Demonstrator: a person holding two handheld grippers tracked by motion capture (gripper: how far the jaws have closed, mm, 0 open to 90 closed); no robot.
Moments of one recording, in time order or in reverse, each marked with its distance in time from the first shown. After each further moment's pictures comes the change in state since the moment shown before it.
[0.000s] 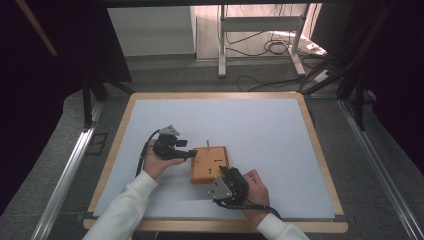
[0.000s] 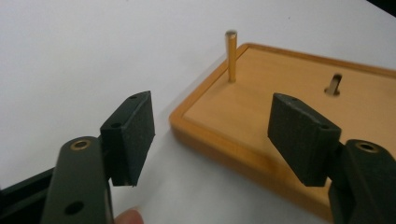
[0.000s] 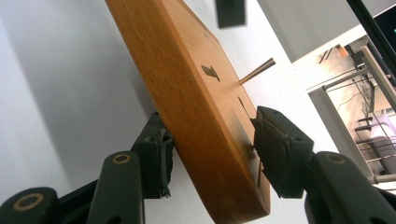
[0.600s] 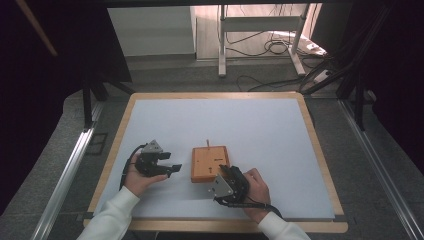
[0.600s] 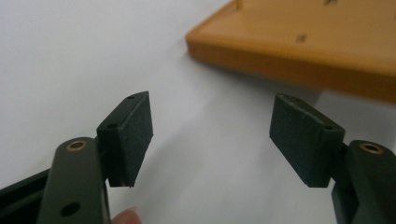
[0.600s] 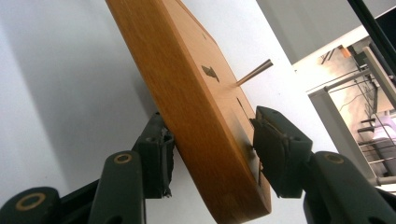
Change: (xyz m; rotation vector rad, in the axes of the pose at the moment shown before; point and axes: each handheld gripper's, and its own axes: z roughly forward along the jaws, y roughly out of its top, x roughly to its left) left arm -0.007 -0.053 -0.038 0.034 0.106 0.062; right arm -0.006 0.000 0.000 -0.005 0.012 0.003
